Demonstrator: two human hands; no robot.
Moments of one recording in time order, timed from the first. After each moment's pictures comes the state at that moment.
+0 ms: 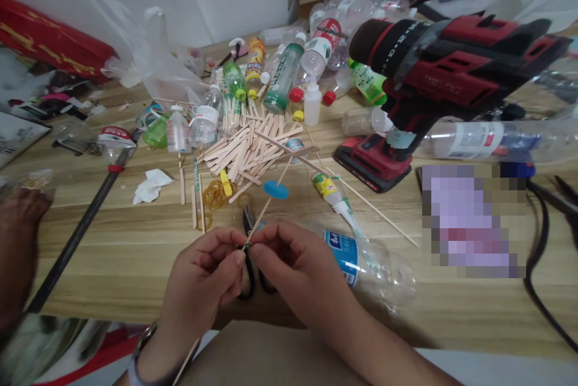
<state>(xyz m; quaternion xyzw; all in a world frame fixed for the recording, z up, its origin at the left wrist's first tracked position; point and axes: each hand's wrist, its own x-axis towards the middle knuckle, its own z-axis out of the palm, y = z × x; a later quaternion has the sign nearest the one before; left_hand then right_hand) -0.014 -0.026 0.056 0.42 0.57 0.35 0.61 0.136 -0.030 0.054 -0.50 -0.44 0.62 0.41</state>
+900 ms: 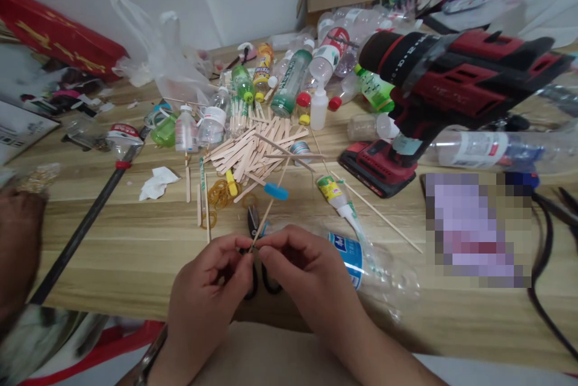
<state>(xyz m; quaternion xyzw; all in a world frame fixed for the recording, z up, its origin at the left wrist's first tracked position) -0.016 -0.039 0.060 0.63 0.59 0.32 0.38 0.133 -0.037 0.058 -0.51 -0.43 0.58 0.48</state>
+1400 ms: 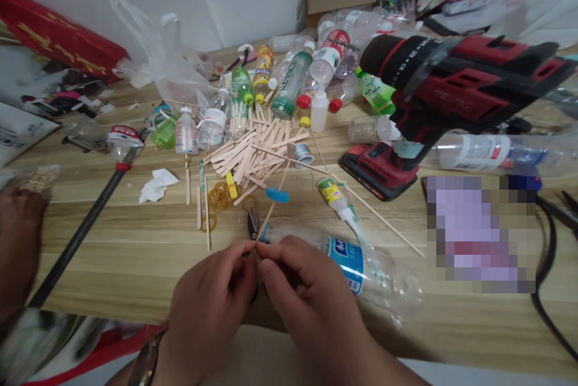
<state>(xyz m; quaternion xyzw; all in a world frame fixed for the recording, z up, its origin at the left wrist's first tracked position) -0.020 -0.039 0.058 0.82 0.51 0.24 0.06 0.139 -0.046 0.060 -0.52 -0.58 0.46 0.42</state>
